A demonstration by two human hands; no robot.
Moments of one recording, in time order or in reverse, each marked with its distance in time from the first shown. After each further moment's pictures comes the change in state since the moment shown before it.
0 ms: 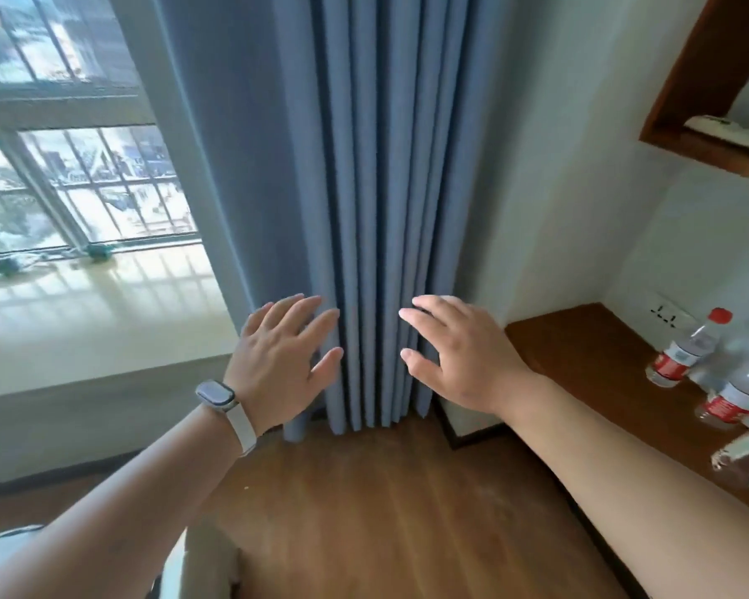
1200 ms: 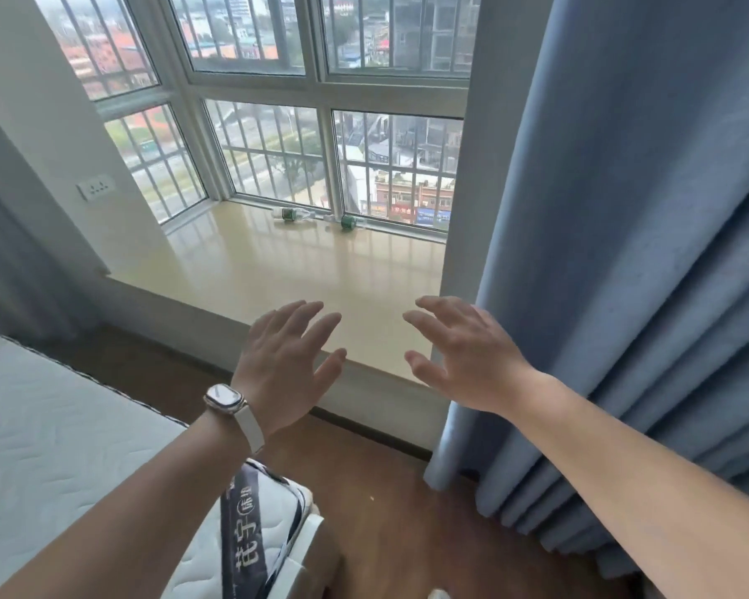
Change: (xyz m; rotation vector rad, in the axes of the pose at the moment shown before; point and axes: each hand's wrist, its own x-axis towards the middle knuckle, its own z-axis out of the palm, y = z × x) left_hand -0.012 -0.278 0.002 0.244 -0.078 -0.661; right_hand 0.337 -0.120 0.194 0.299 -0.225 -0.485
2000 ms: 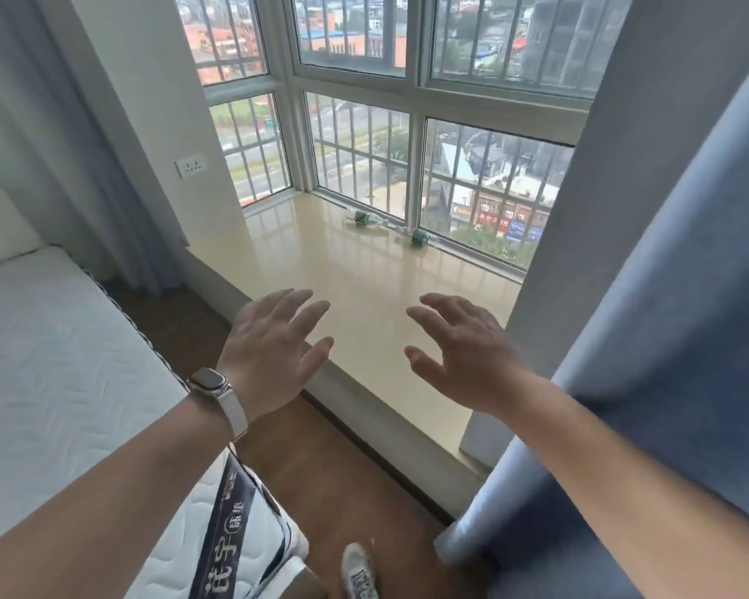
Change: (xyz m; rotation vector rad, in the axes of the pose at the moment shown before) left_hand 0.108 -0.046 0.025 0.085 0.001 -0.299; right_hand 0.167 0.085 0.031 0.078 -0.108 -0.235
